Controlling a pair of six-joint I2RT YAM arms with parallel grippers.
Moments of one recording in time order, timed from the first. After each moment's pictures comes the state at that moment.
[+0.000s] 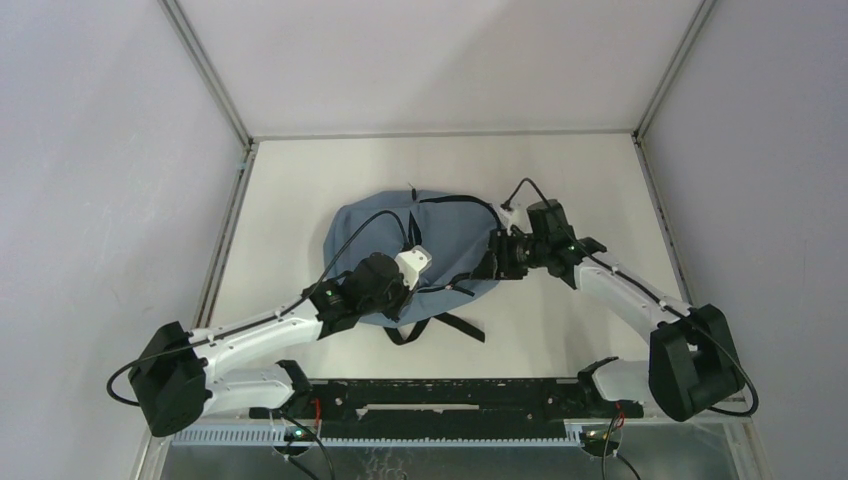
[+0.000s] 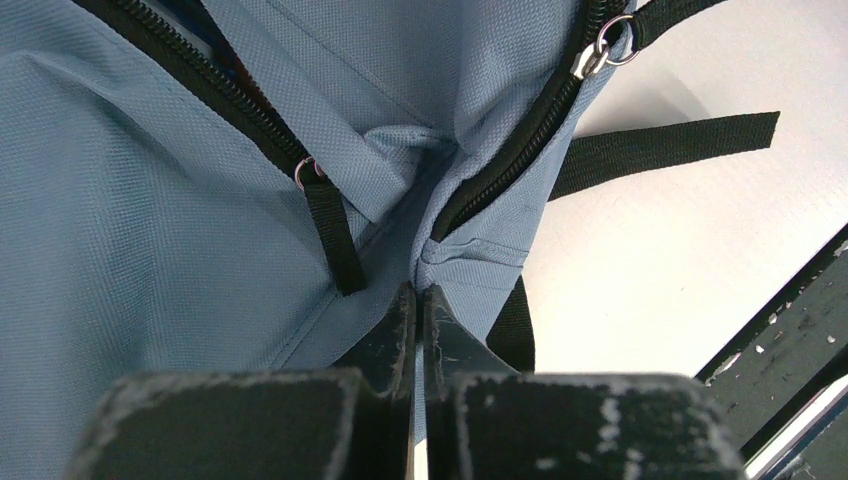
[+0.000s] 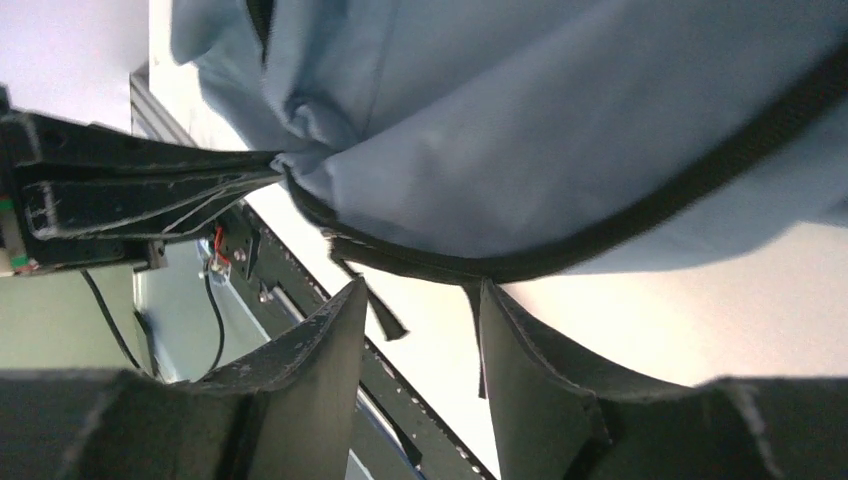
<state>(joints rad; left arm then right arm) -0.89 1.14 0.64 -0.24 -0.06 -0.08 0.42 1.29 0.80 -0.34 -0.60 0.43</state>
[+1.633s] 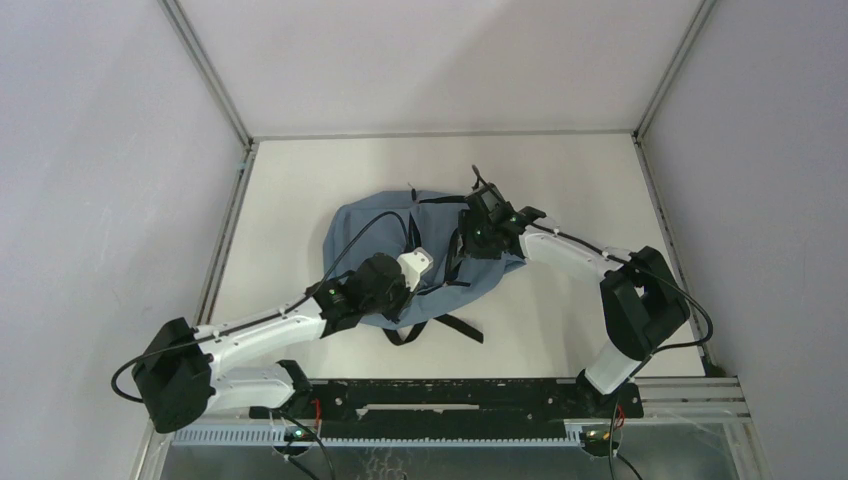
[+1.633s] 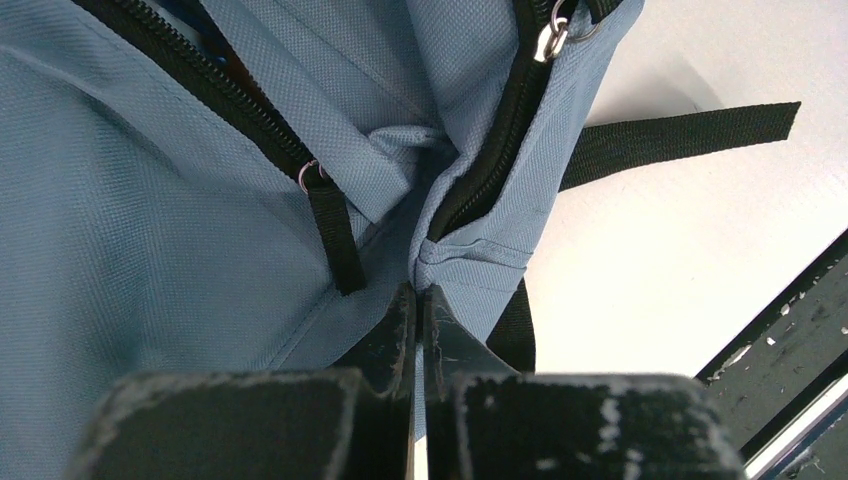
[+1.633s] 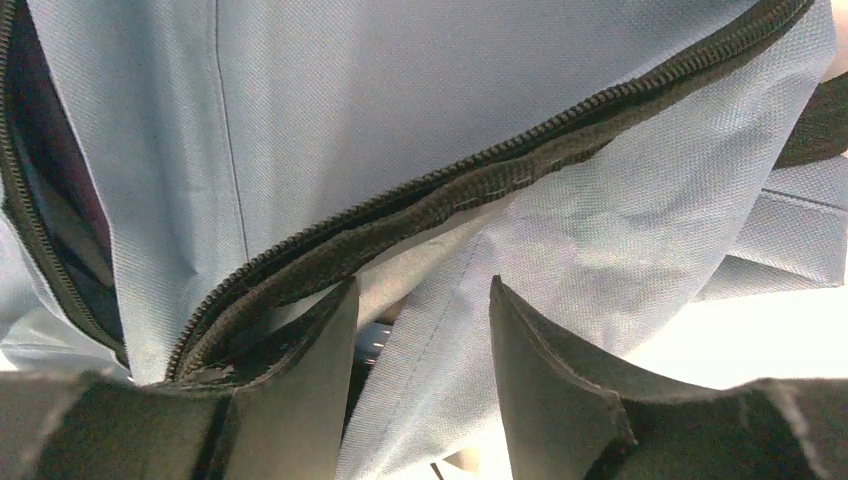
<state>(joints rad) -0.89 1.16 0.64 -0.25 -0.05 -0.08 0.63 1.64 1.15 -0.49 0.03 0.61</state>
